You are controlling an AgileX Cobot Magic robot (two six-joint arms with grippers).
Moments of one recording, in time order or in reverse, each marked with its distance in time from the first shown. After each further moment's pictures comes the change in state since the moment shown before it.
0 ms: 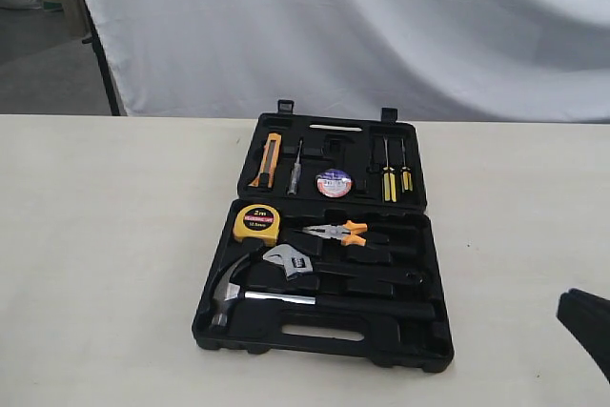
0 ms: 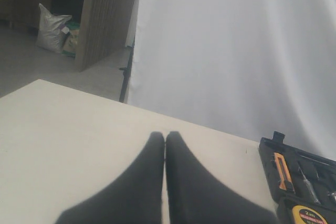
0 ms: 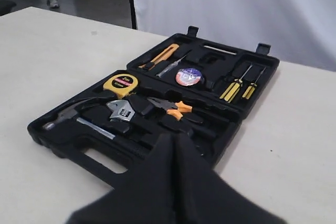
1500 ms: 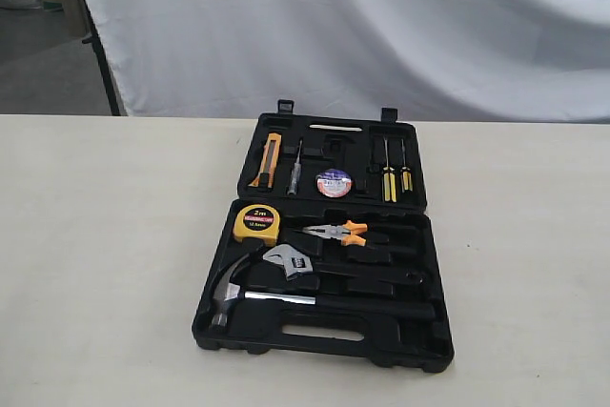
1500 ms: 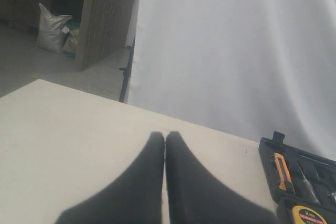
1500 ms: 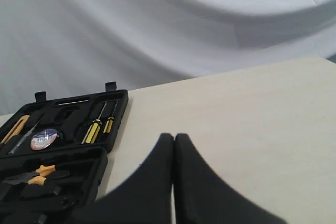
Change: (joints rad) left arm 0.000 0.000 0.000 0.000 0.000 0.000; right arm -0.536 -0.352 0.103 -0.310 0.101 0.493
